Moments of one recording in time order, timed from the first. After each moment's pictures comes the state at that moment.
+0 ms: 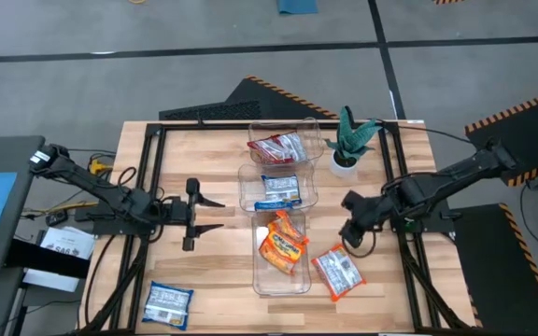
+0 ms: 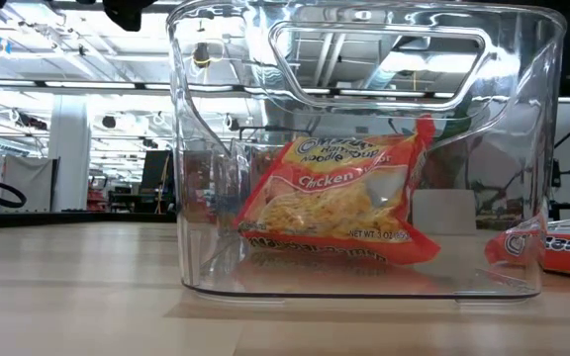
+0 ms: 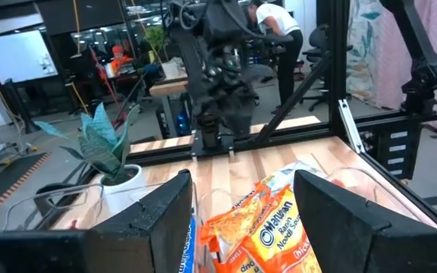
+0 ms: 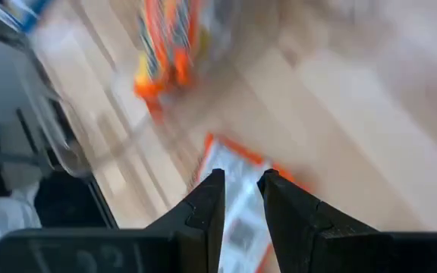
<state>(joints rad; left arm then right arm) -0.43 0.81 0.42 0.48 -0.46 0.17 0.35 1.02 0.81 -0.72 0.04 1.08</state>
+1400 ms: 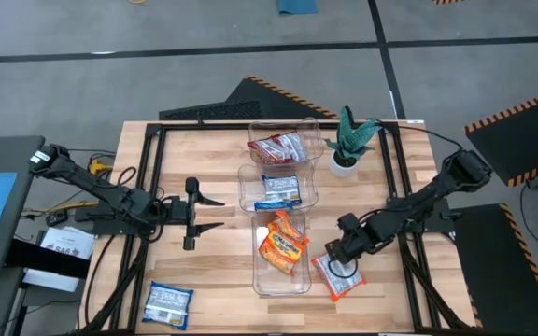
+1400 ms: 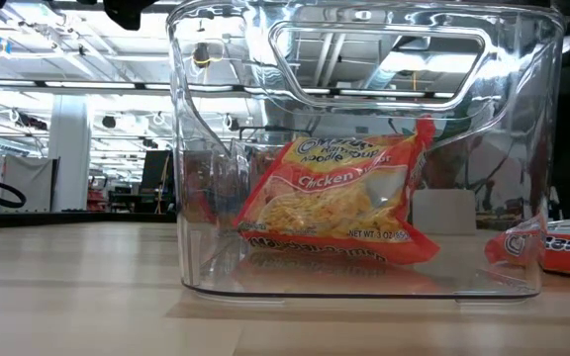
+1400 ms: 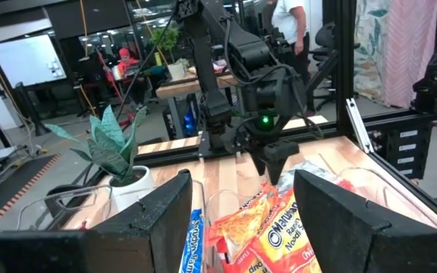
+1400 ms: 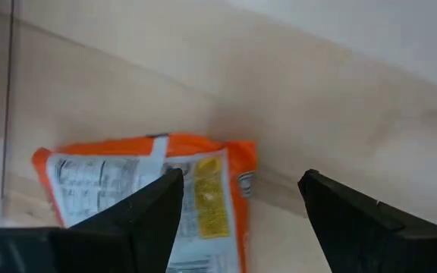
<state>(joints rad) -0.43 0.81 0.42 0.49 -0.48 0.19 0.51 1.46 0.76 -0.68 0.08 1.74</state>
